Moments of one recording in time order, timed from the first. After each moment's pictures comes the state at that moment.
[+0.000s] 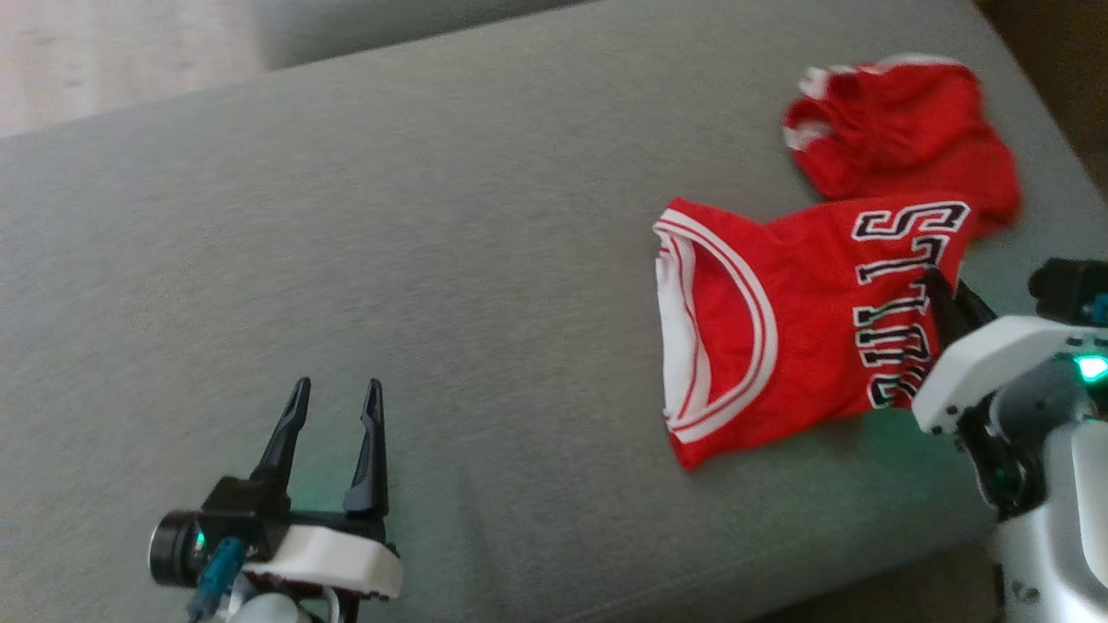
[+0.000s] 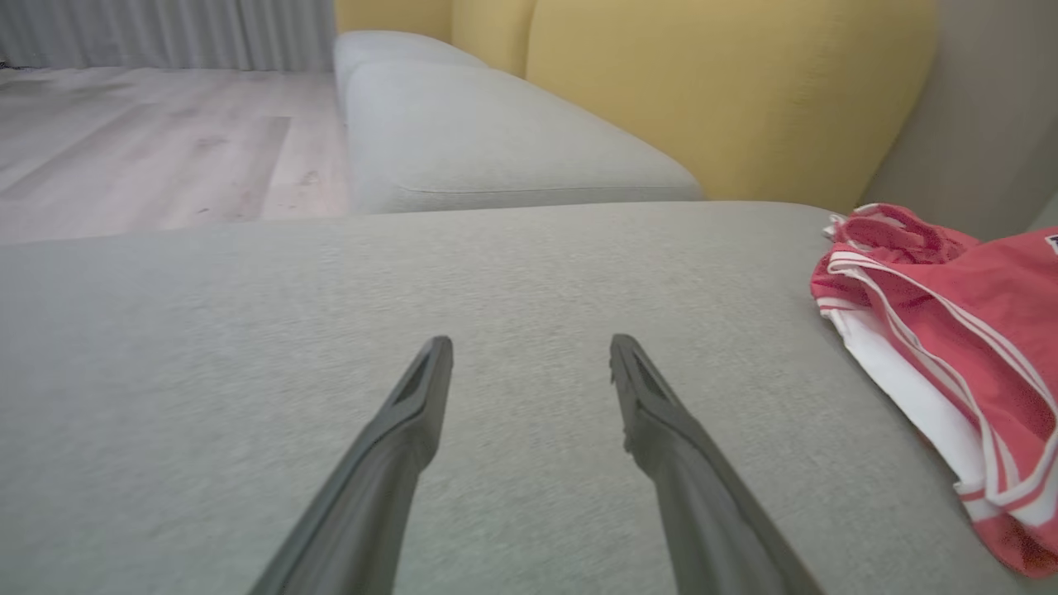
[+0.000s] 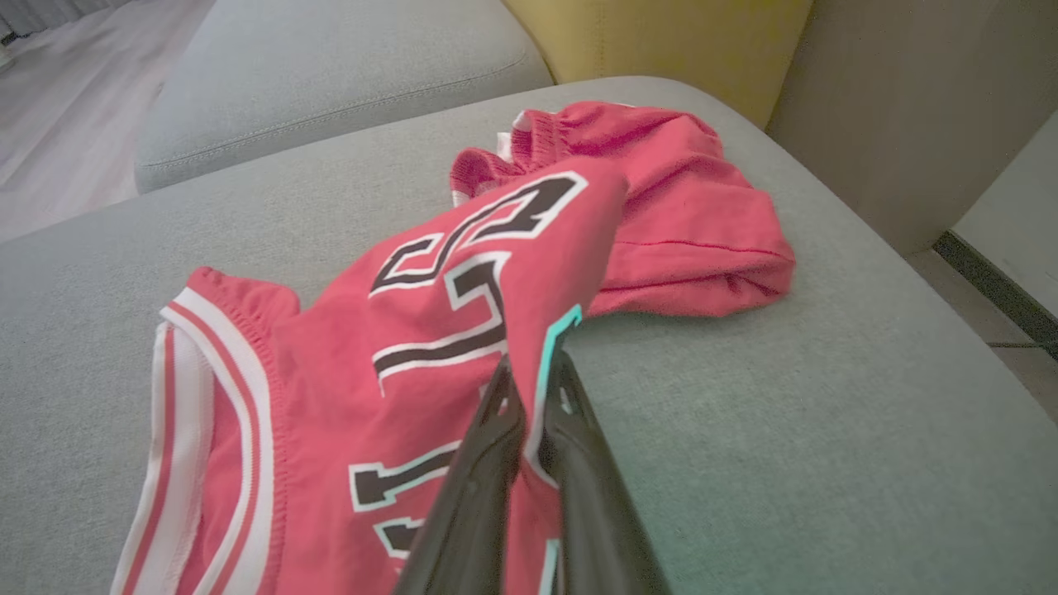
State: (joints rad) left arm -0.09 0.40 -0.62 0.05 -0.60 0.34 -0.22; right arm -0.24 -0.11 -0.12 0.20 0.21 0.12 0.40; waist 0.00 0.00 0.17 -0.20
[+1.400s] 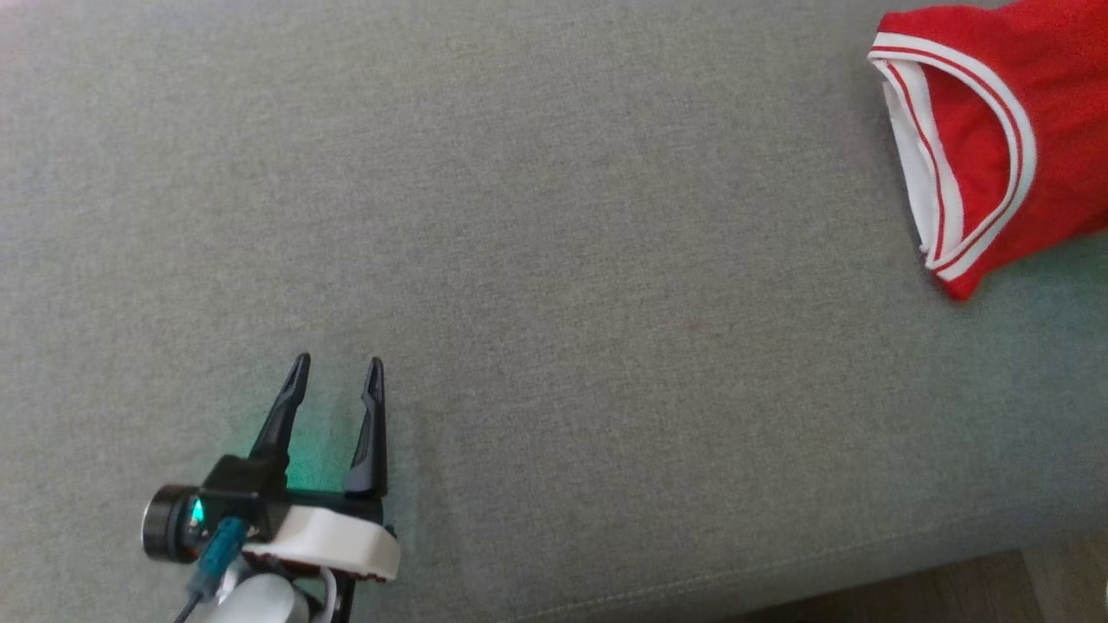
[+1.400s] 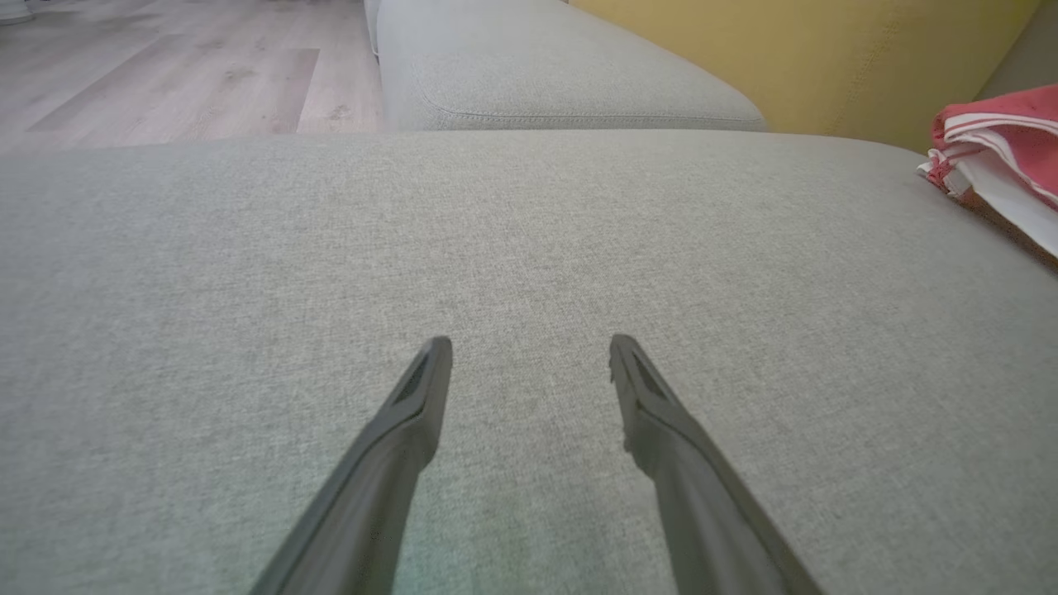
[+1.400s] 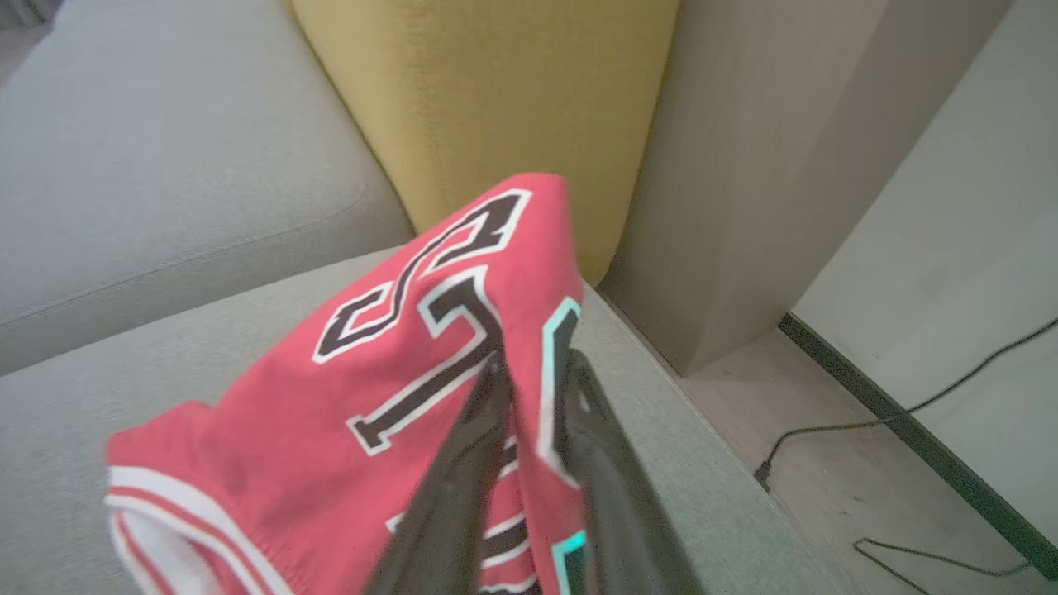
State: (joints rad) left arm -0.15 0.43 -0.64 0.02 -0.59 0.36 -0.18; right arm -0.79 -0.29 -0.41 0.57 0.05 0.12 0.42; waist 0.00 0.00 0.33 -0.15
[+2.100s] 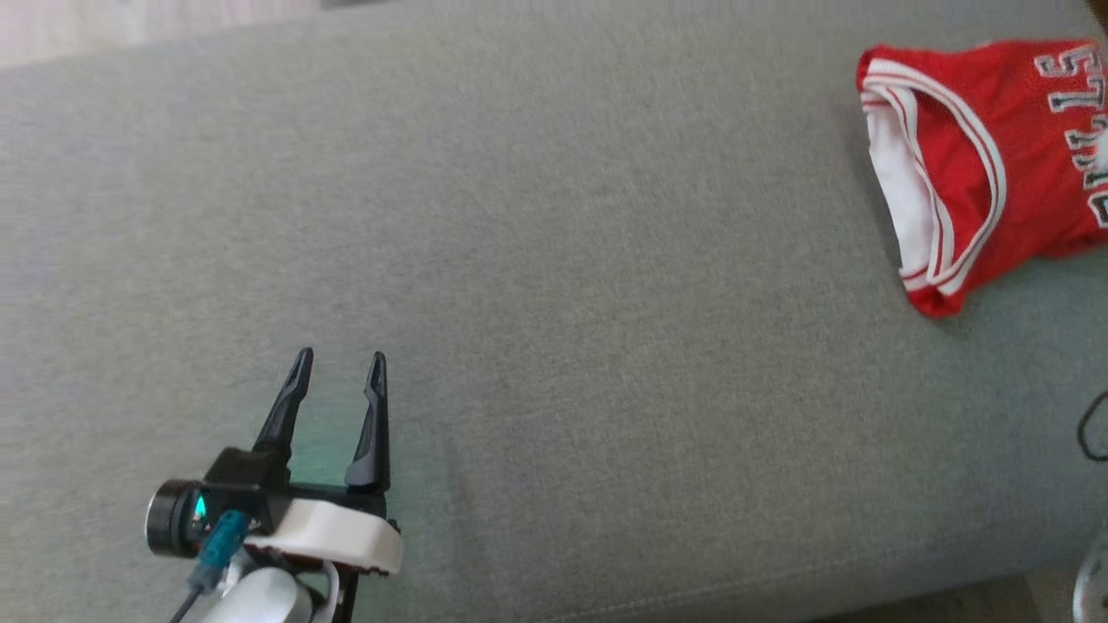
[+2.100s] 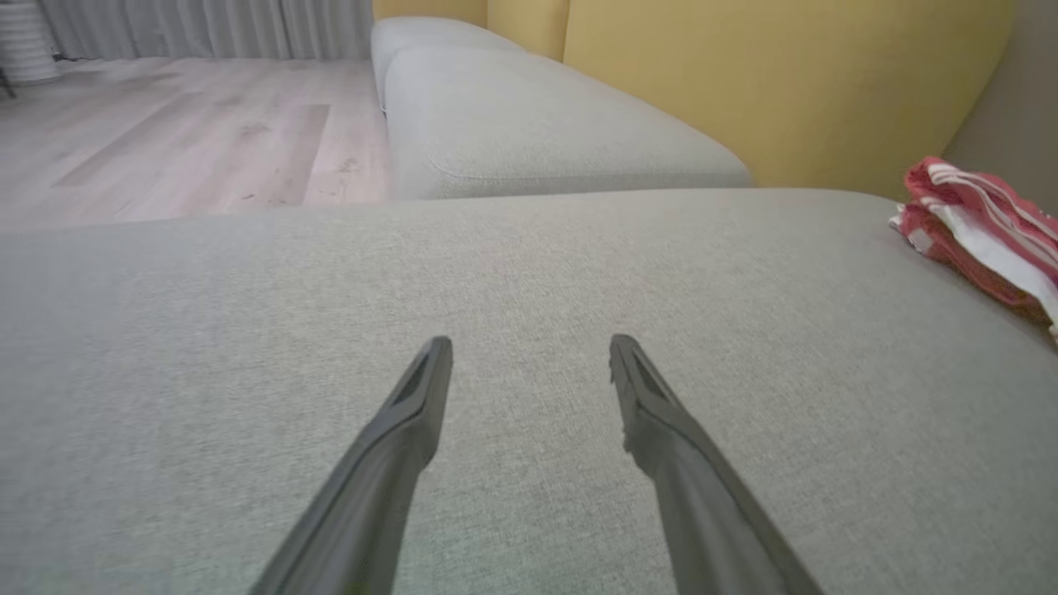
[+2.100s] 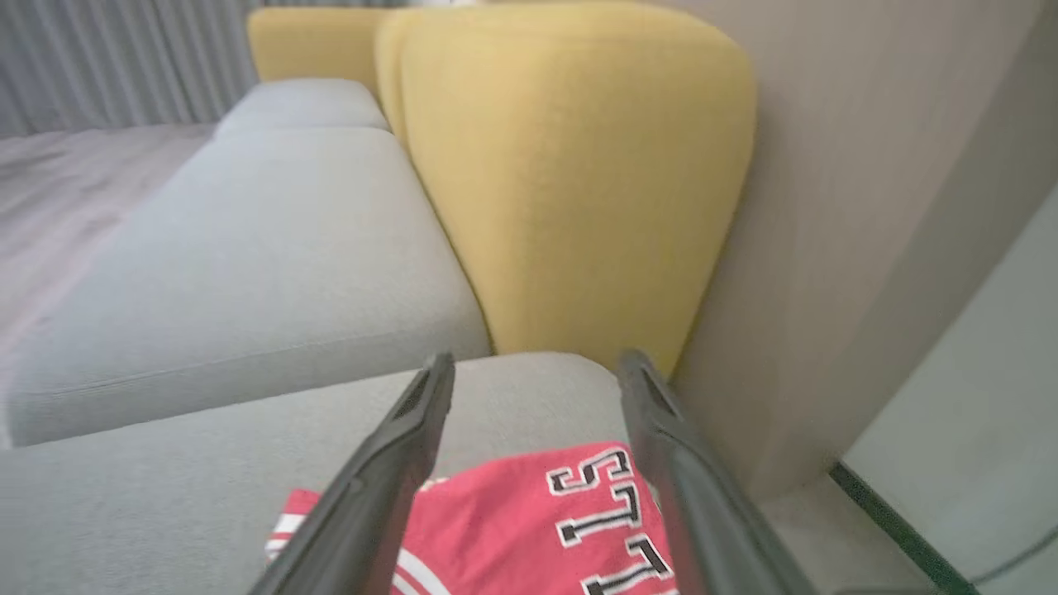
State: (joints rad) left arm -0.16 0.43 -0.64 0.02 -0.59 0.36 -0.17; right arm -0.78 -0.25 -0.29 0.54 0.03 0.12 0.26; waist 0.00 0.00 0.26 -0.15
